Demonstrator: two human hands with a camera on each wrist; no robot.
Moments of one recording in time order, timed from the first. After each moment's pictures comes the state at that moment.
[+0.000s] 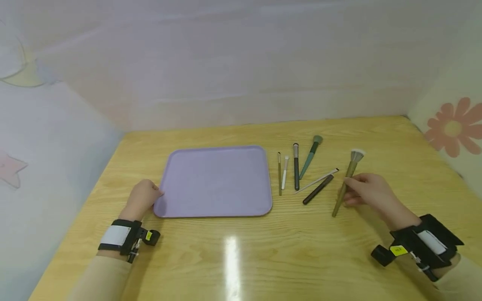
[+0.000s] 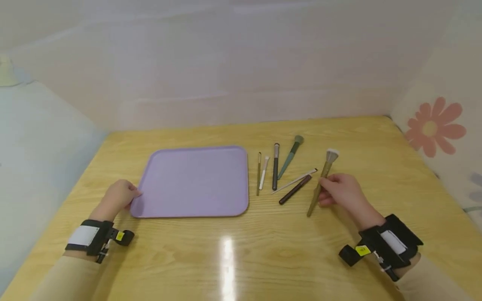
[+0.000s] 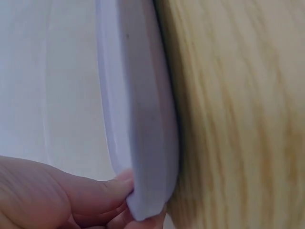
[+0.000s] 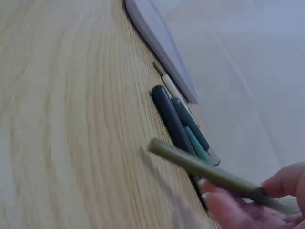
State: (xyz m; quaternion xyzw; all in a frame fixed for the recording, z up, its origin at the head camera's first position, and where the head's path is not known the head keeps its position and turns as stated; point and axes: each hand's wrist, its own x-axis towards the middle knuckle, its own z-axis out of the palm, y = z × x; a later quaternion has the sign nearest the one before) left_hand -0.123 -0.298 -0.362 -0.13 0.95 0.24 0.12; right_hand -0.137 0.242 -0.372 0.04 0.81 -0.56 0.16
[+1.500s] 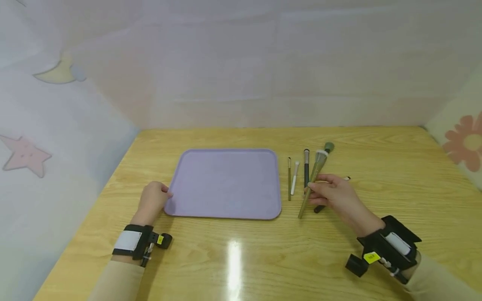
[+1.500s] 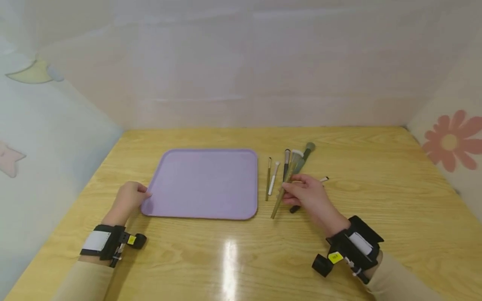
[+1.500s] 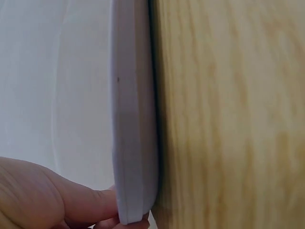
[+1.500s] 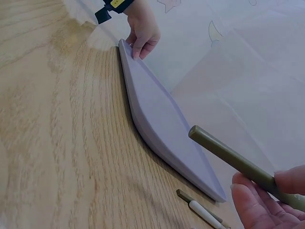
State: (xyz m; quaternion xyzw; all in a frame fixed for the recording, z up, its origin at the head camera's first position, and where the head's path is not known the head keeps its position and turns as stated) left_hand -0.107 -0.286 -0.363 -0.18 0.95 0.26 0.06; right_hand -0.140 0.159 -0.367 -0.03 0.67 -0.71 0.20
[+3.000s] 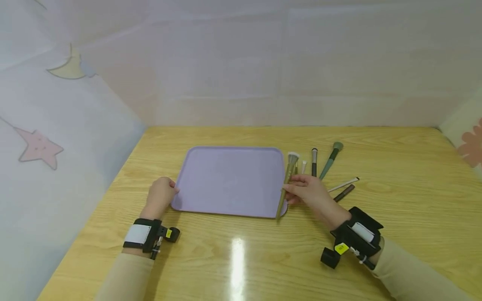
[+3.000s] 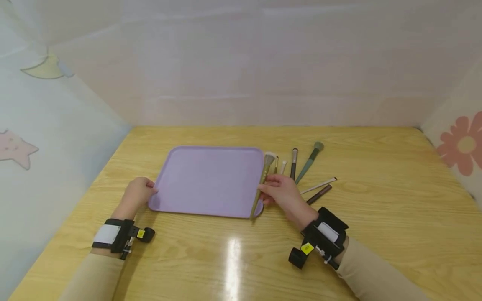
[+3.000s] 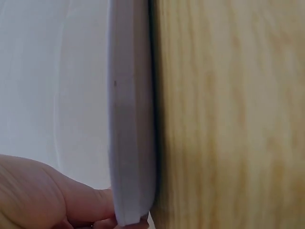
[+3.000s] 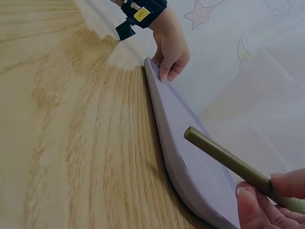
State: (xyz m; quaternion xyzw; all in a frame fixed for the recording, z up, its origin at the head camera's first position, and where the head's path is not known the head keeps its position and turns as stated) left_hand -0.119 -0.275 -0.361 -0.18 0.95 0.24 0.06; right_hand -0.153 0.104 -0.376 -0.03 0.71 -0.67 0.20
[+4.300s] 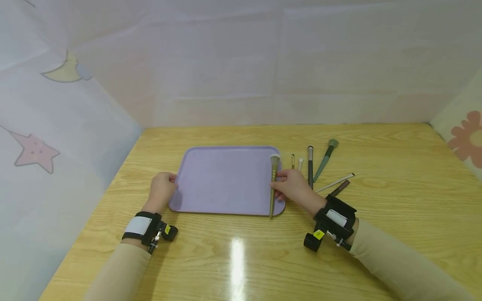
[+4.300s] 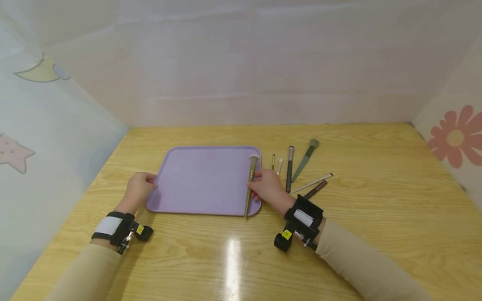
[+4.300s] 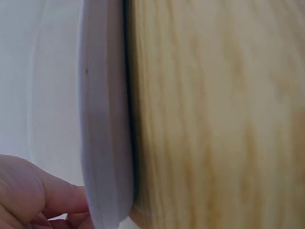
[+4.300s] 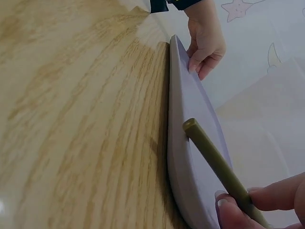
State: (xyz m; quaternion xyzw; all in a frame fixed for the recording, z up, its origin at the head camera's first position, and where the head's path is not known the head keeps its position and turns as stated) left_hand -0.139 -0.275 -0.369 -0.15 0.94 0.30 0.03; right_hand -0.171 0.072 -0.376 -0.03 0.82 -0.54 0.19
